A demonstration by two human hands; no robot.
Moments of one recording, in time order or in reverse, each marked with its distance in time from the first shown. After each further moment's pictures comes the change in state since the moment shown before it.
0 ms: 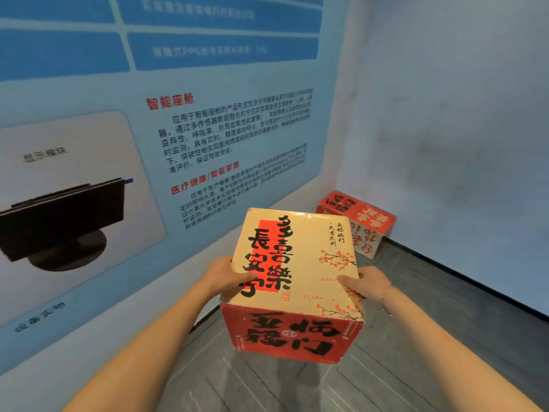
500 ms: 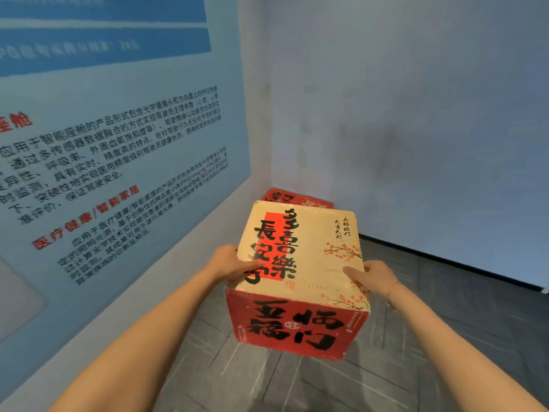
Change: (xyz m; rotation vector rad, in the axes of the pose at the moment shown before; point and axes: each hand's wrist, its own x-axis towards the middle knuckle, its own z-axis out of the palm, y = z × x) left_hand 0.169 0.179 0.116 0.104 -0.193 0.225; right_hand 0.062 0.123 -0.145 0.274 0.241 0.161
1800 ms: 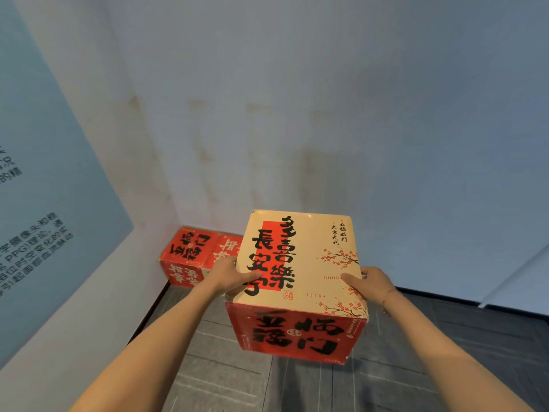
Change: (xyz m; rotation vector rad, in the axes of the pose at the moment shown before) left_hand 0.489 0.312 0.156 -0.017 -0.208 0.132; right_hand 0.425 0.079 -0.335 0.084 0.180 0.167
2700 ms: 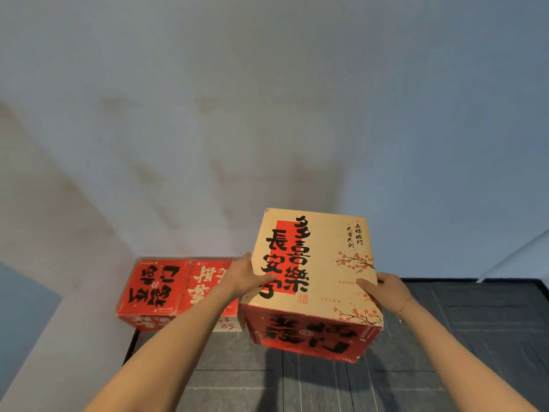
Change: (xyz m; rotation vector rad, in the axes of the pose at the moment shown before) left_hand 0.336 0.011 -0.033 0.093 -0.210 0.087; right_hand 0.258 -0.041 0.005 0.083 0.124 0.247
